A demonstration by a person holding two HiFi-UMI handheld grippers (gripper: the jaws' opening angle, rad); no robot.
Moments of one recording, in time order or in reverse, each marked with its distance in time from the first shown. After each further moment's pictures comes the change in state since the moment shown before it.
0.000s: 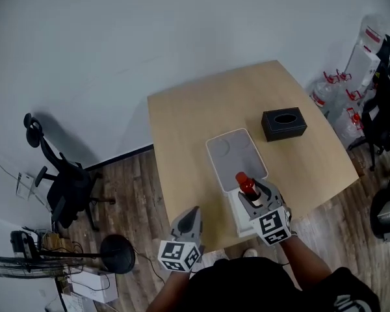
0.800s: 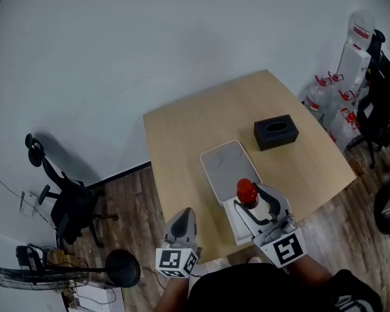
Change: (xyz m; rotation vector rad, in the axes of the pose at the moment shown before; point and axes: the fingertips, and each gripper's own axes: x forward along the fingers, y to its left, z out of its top) left arm 0.003 -0.014 0.058 0.154 -0.125 0.035; right arm -0.102 -0.020 0.142 0.118 -0.585 -0.072
